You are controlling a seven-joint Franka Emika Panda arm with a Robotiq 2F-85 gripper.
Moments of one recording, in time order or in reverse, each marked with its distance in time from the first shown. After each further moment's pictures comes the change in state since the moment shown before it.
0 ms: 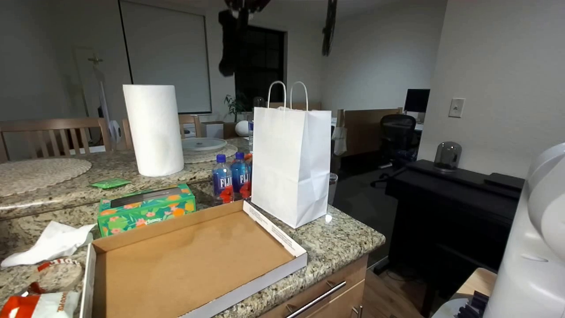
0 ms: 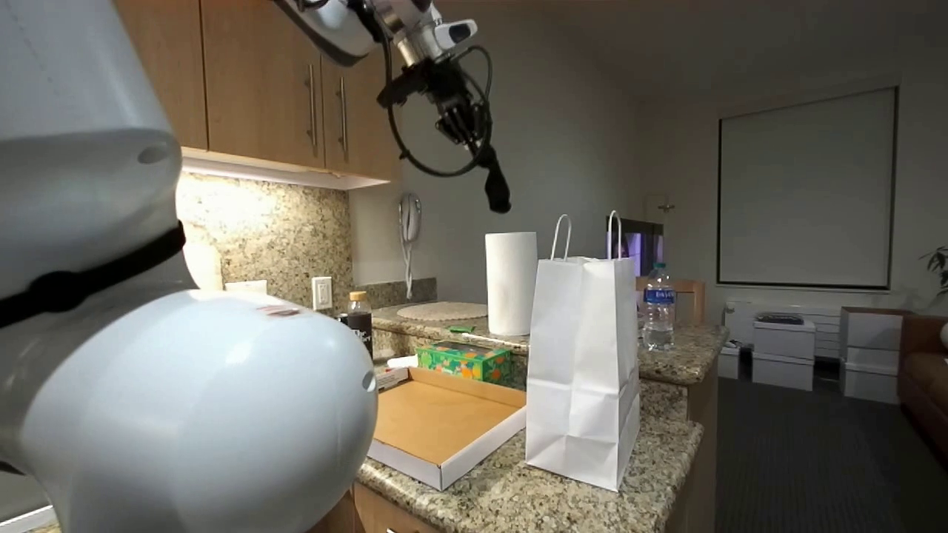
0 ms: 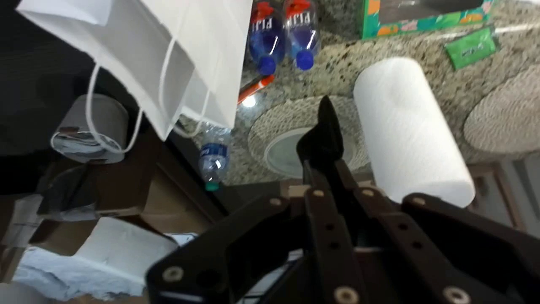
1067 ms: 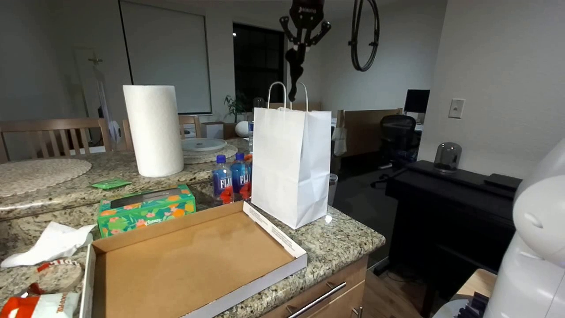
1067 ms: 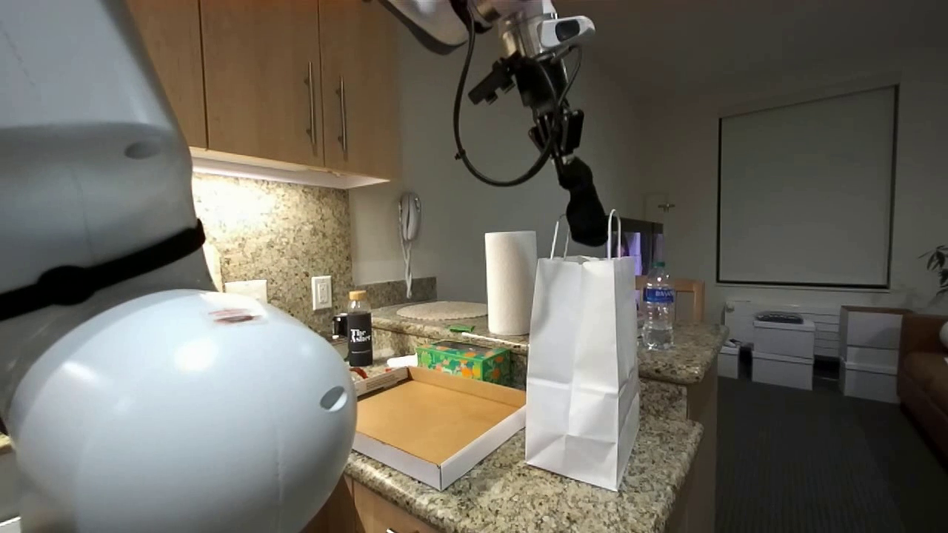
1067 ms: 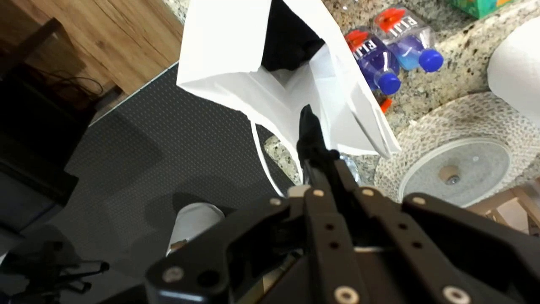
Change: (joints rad) arm -0.186 0.058 -0.153 -0.001 0.171 -0.128 0.004
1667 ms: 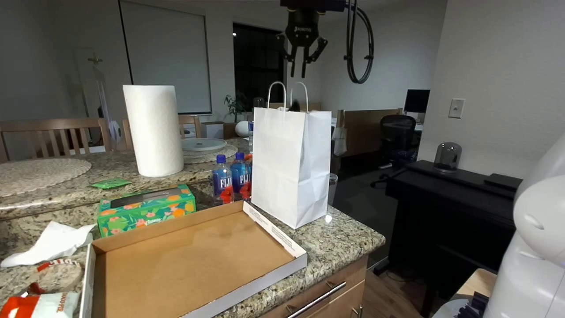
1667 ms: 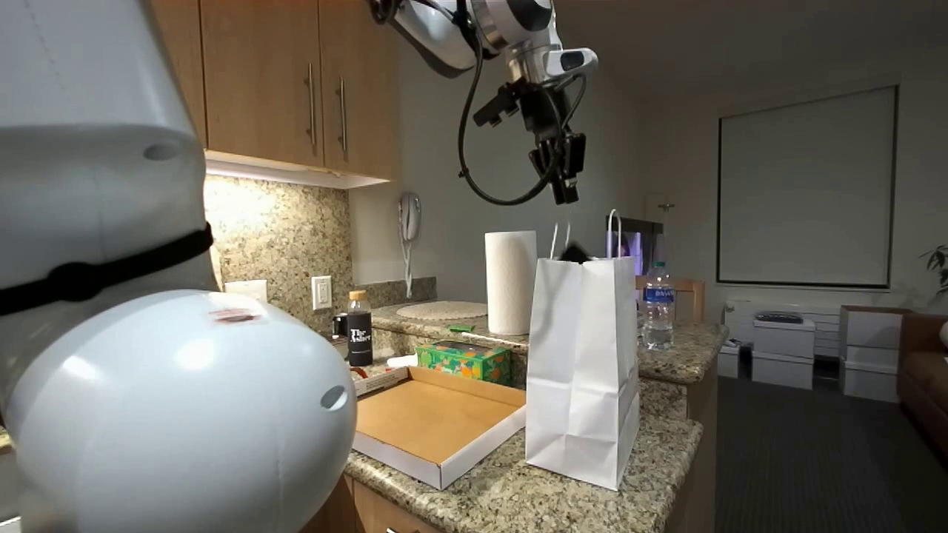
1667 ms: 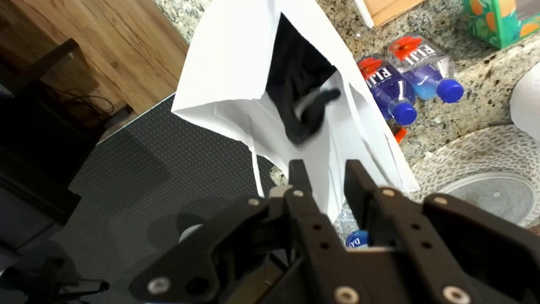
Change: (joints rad) arm 0.003 0.049 0.001 -0.011 0.005 -0.012 -0.013
